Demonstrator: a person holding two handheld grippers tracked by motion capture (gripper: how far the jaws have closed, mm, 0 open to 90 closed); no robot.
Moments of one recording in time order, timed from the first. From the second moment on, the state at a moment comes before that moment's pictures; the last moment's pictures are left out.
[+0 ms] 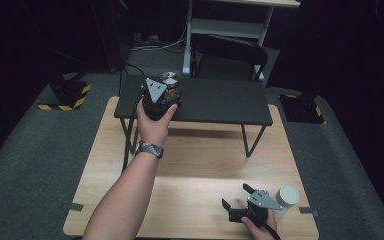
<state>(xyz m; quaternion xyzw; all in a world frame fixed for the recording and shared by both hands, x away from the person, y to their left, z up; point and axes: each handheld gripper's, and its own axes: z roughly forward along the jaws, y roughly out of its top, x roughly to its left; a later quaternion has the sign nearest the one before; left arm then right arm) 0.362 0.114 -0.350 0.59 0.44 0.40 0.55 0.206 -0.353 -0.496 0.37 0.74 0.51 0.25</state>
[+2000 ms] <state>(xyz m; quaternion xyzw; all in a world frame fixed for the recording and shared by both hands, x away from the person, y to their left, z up) 0.298 0.148 -0.374 0.57 0.41 0.38 0.60 0.206 -0.351 -0.496 0.36 0.75 0.50 0.25</state>
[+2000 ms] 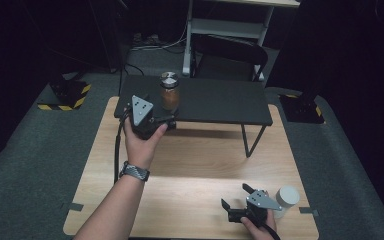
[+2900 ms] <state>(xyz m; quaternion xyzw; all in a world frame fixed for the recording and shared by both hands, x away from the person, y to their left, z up) 0.238 0.170 -0.433 0.57 0.39 0.37 0.61 0.205 -0.350 -0.496 0.36 0.75 0.50 0.25</state>
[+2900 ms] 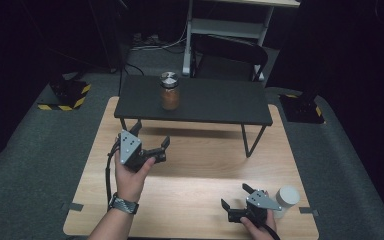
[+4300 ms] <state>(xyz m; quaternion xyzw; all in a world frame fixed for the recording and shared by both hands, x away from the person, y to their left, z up) 0.162 0.193 -0.525 0.64 0.43 0.33 0.55 0.203 -0.349 -0.496 0.35 0.75 0.50 0.26</state>
